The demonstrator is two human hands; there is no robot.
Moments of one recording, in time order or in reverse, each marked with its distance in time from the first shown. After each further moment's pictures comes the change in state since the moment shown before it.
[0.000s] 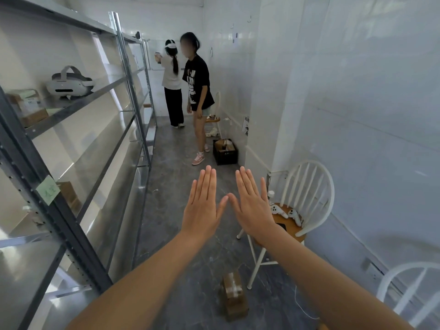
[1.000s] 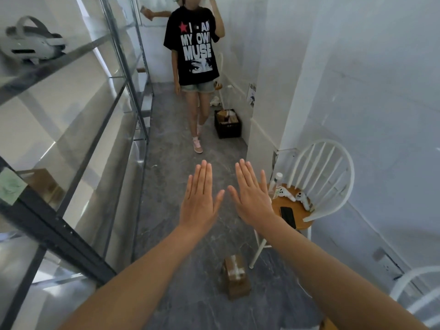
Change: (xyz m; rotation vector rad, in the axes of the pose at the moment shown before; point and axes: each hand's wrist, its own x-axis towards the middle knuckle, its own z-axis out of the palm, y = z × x) left_hand 0.048 -0.060 0.091 0.006 -0.105 -0.063; right_hand 0.078 0.029 0.086 0.037 -0.134 0.023
